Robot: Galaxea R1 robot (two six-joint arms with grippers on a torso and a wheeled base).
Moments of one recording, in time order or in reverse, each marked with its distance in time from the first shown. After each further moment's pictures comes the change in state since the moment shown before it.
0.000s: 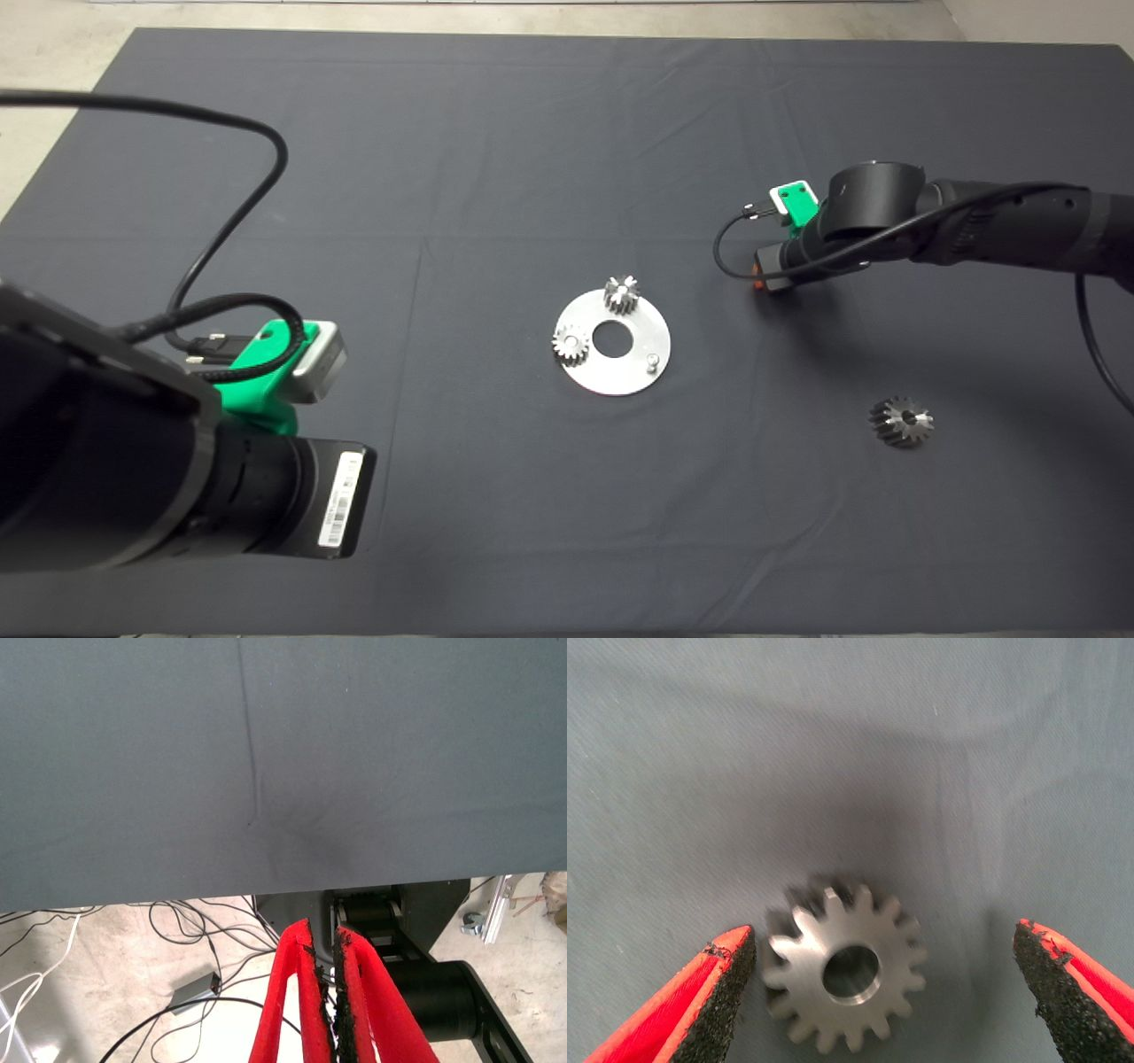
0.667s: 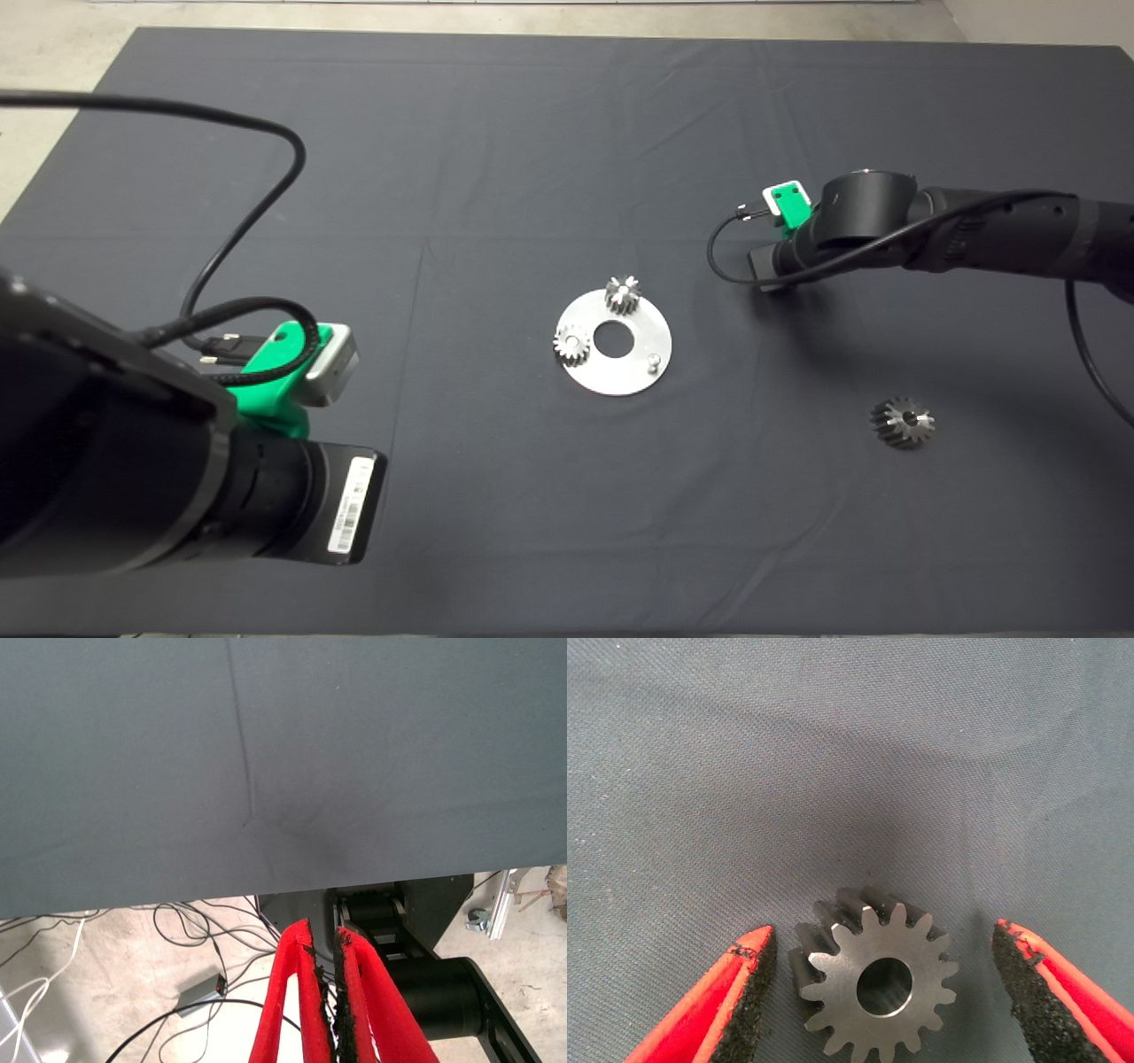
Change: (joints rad) left arm 0.000 0.029 -0.004 0.000 0.000 0.000; right arm -0.014 0.000 0.008 -0.027 0.015 0.007
